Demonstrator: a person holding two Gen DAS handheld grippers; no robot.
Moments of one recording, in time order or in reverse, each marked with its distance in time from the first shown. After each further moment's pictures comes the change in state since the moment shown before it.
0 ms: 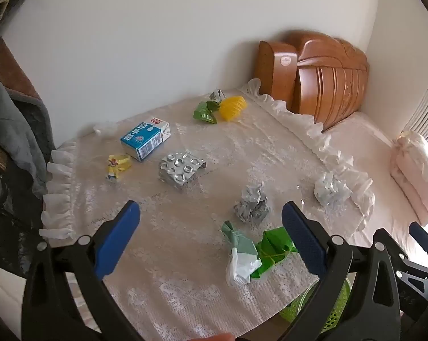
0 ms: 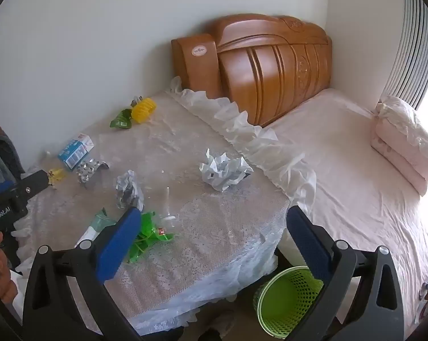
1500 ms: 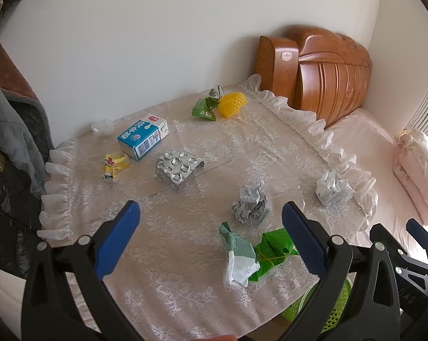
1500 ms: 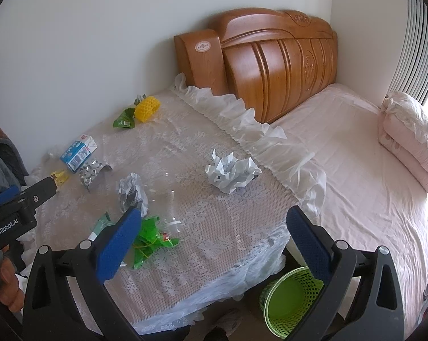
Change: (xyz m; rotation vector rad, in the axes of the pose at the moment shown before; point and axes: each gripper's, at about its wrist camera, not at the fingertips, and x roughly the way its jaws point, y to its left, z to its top) left arm 0.014 -0.012 0.001 -0.012 0.053 -0.033; right arm 0.011 -0.001 0.009 0.008 0.037 0.035
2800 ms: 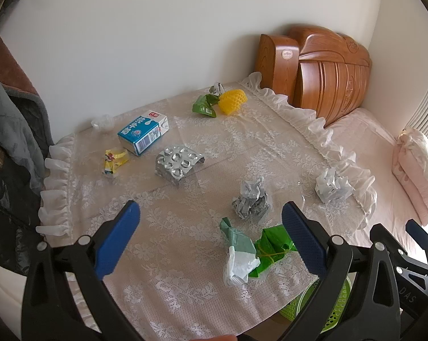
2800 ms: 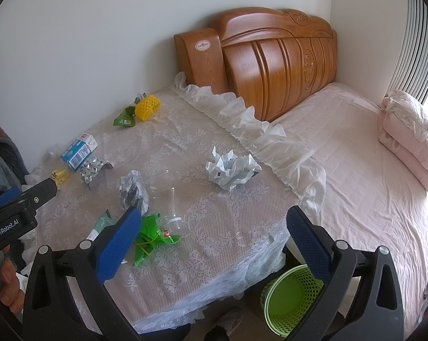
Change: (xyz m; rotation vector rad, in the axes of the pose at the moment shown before) left arm -0.001 0.001 -0.006 -0.001 0.001 0.002; right arm -0.001 0.000 -0.001 0.000 0.004 -0.001
